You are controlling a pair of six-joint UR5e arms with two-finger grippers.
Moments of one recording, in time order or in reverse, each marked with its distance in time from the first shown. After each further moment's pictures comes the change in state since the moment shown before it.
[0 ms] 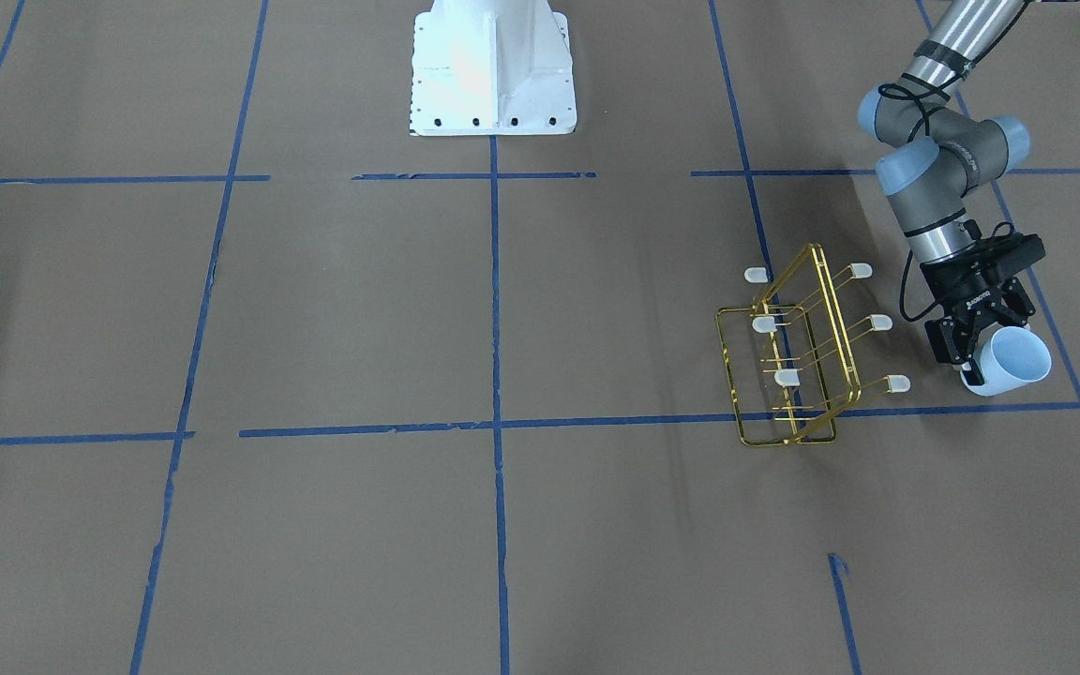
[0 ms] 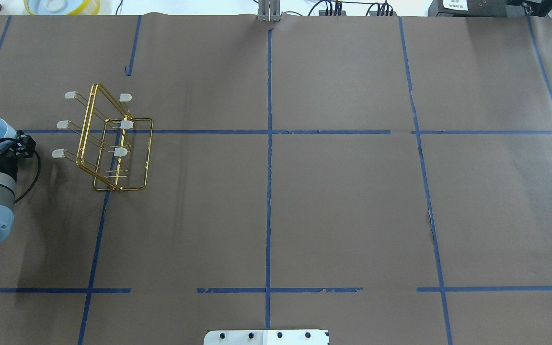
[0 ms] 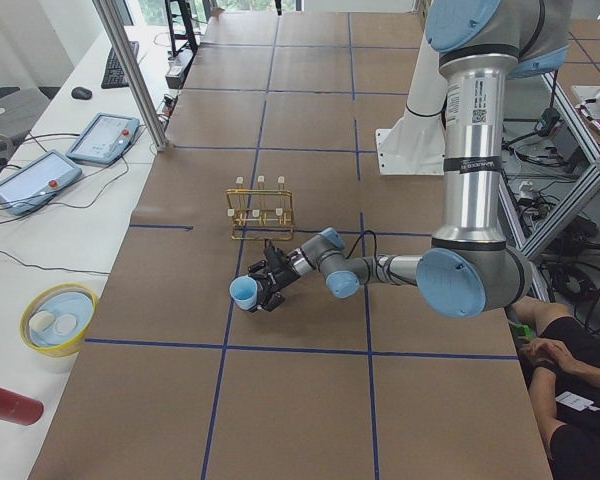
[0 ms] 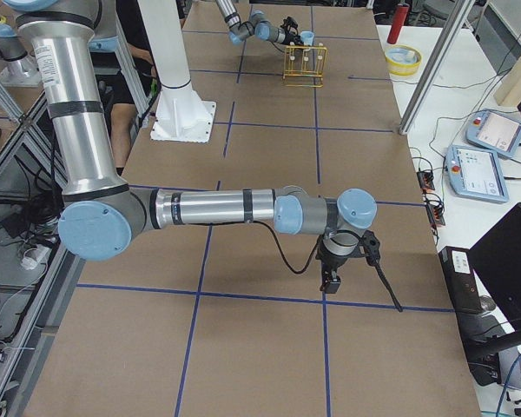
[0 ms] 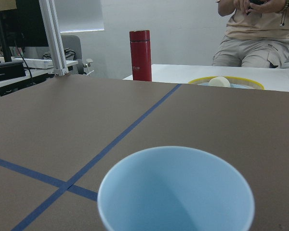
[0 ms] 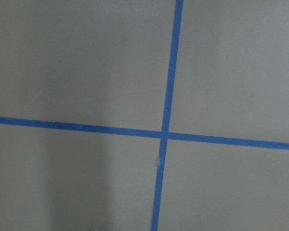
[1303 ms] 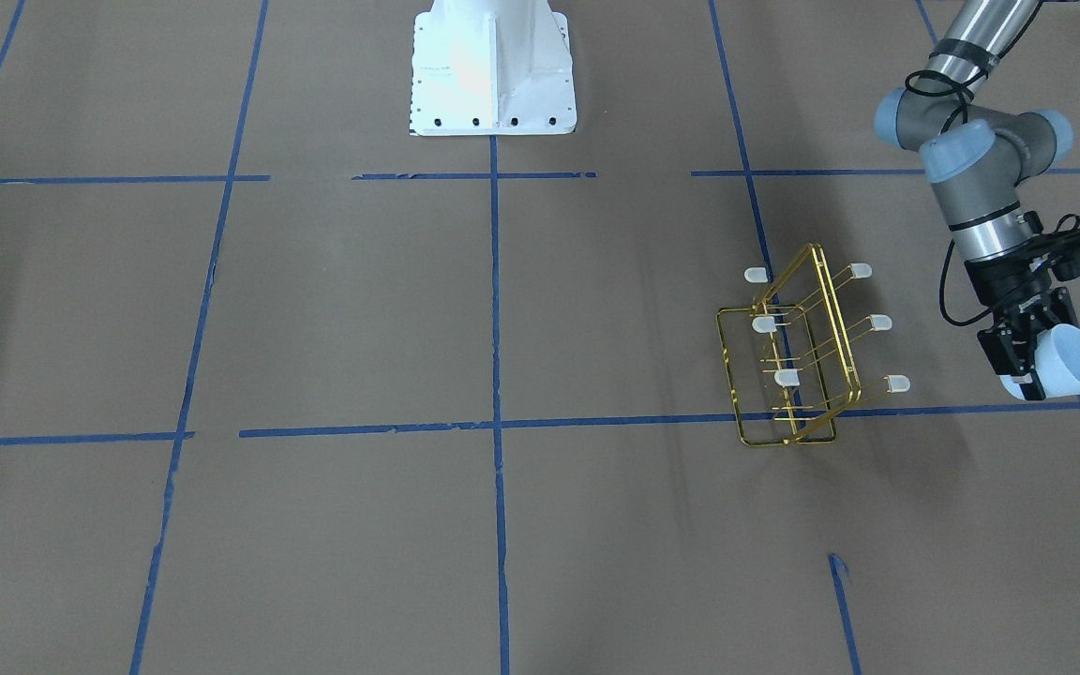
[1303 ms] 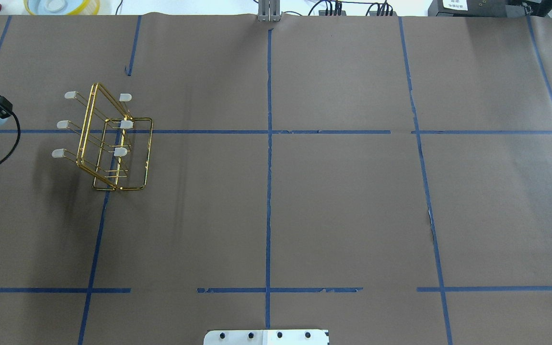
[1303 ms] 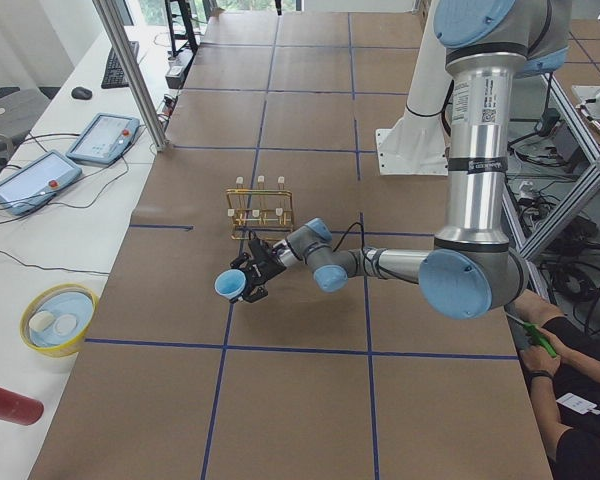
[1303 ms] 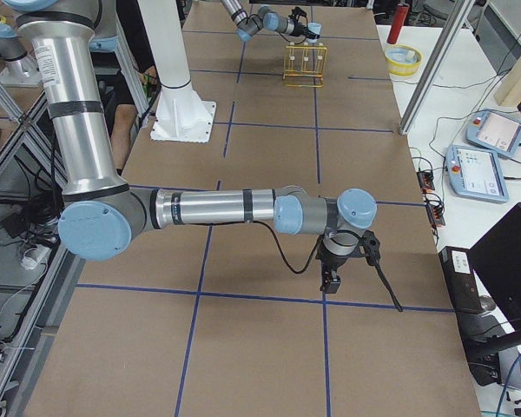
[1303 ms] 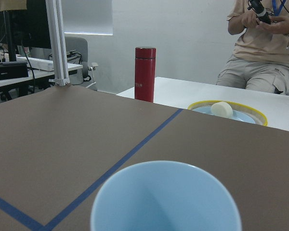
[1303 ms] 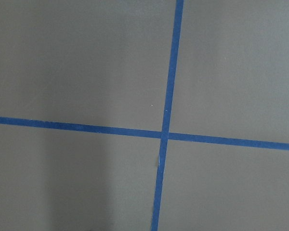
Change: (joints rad) left arm -0.203 0.040 -0.189 -0.075 -0.194 0.104; right arm 0.000 0.000 0.000 0.001 0.000 0.000
